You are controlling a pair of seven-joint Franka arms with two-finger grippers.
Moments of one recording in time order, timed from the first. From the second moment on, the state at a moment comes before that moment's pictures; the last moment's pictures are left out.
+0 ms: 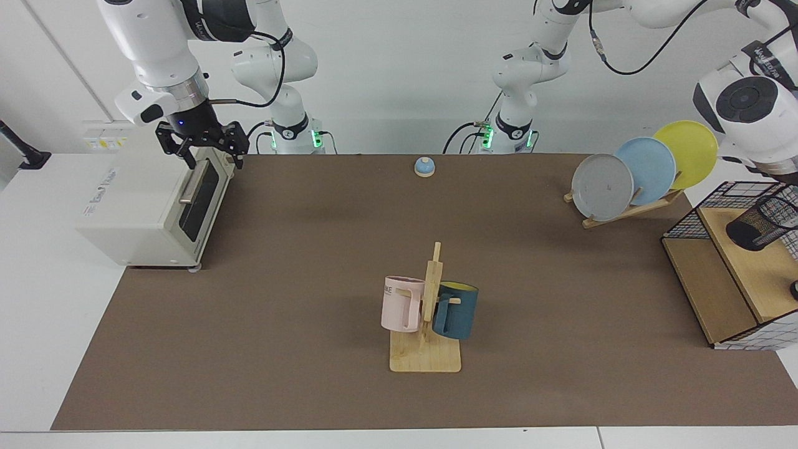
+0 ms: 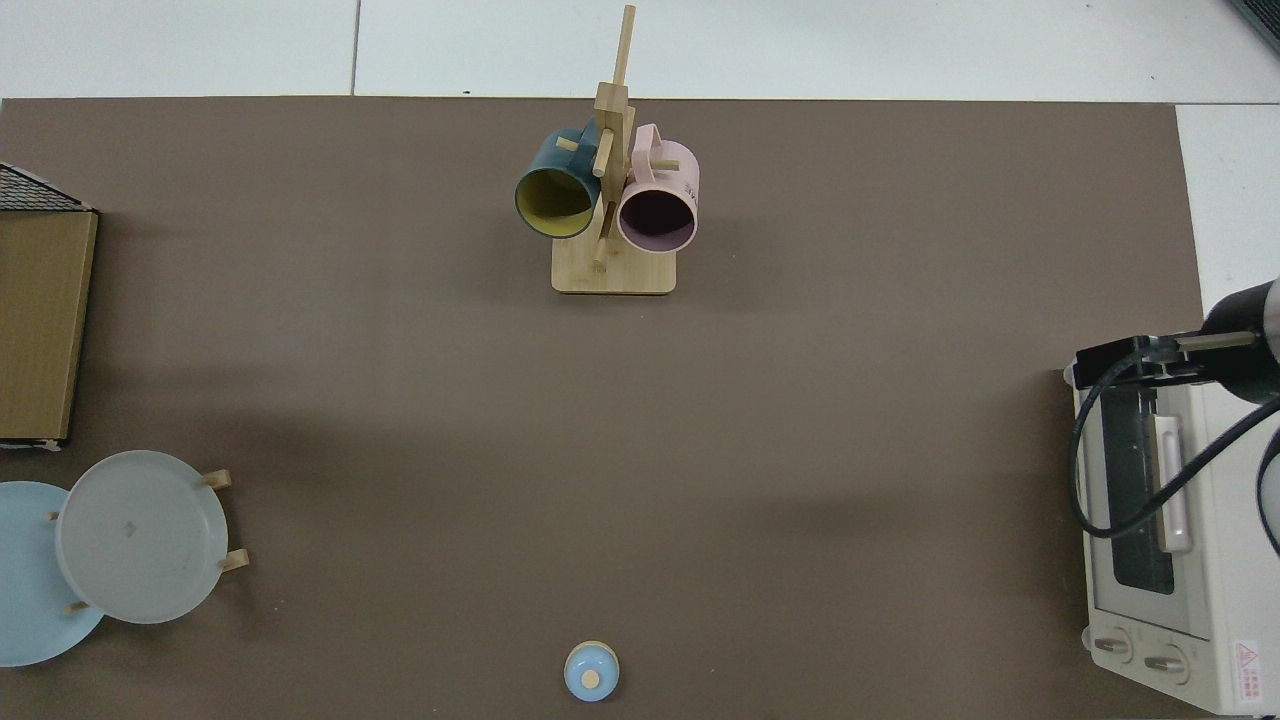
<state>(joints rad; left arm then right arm) 0.26 0.21 -0.05 -1.58 1.00 1.95 1.60 0.21 -0.08 -0.19 -1.70 -0.05 1.60 0.02</state>
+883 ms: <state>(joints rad) 0.19 0.21 -0.08 -1.58 0.46 1.79 1.18 0.20 -0.08 -0.19 -1.70 -0.05 1.59 0.02</state>
